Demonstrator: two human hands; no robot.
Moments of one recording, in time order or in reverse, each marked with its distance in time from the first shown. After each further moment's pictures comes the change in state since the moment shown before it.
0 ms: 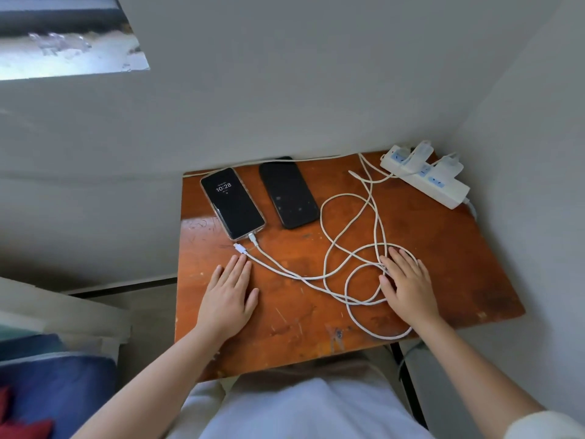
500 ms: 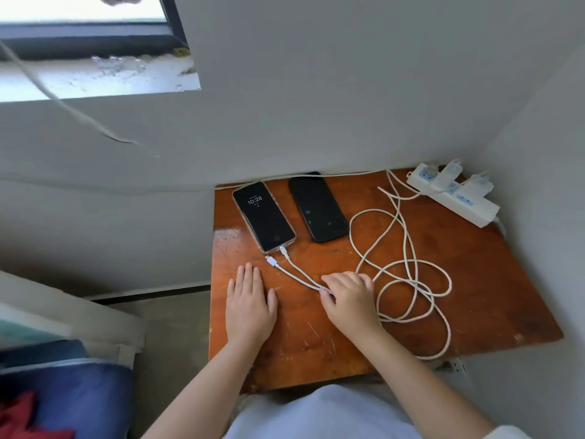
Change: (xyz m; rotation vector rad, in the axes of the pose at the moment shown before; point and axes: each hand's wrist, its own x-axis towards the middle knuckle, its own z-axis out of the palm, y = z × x) left_hand -0.002 -0.004 -0.006 -0.139 0.111 -0.286; right_hand 0.002 -0.152 0.009 0.123 0.067 -0.237
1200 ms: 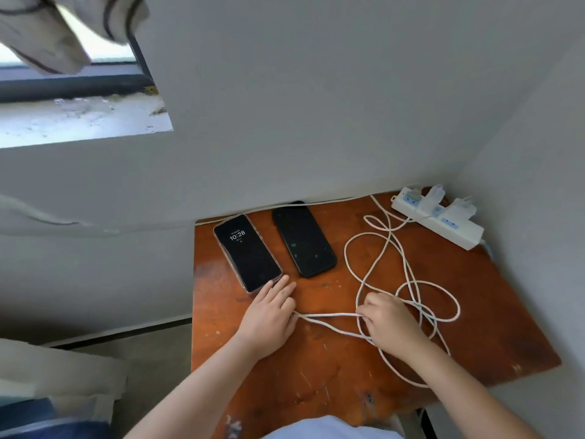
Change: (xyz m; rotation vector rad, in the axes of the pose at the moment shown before) left_hand 0.057 0.033 -0.012 0.171 -0.193 0.652; right_hand 0.017 0.077 -0.035 -0.137 -0.231 -0.017
